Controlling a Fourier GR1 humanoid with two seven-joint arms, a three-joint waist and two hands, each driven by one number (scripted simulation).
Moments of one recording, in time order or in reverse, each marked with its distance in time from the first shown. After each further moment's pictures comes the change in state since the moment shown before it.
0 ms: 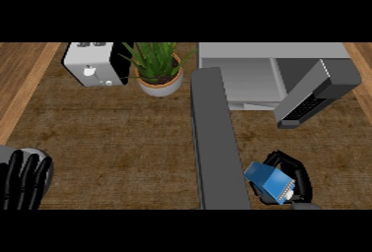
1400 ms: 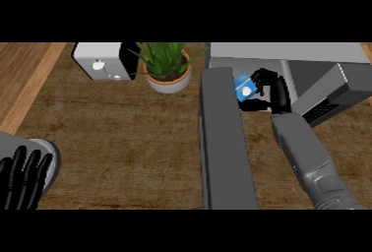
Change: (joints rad) left arm -0.023 0.017 0.085 0.072 0.077 -0.080 -0.040; right arm -0.718 -0.055 -0.116 0.458 0.189 -0.489 0.346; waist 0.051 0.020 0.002
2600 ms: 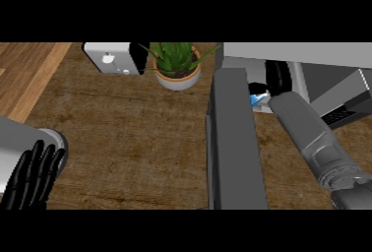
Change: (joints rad) left arm -0.042 0.019 -0.010 0.057 -0.059 -0.020 -0.014; right arm -0.244 -0.055 0.053 0.294 0.173 -0.245 0.048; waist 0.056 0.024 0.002
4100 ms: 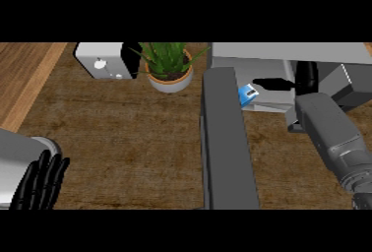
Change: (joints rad) left arm 0.071 -0.032 -0.084 -0.059 -0.092 0.027 0.016; right arm 0.057 -0.099 -0.150 -0.044 -0.123 0.093 -0.157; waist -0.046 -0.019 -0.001
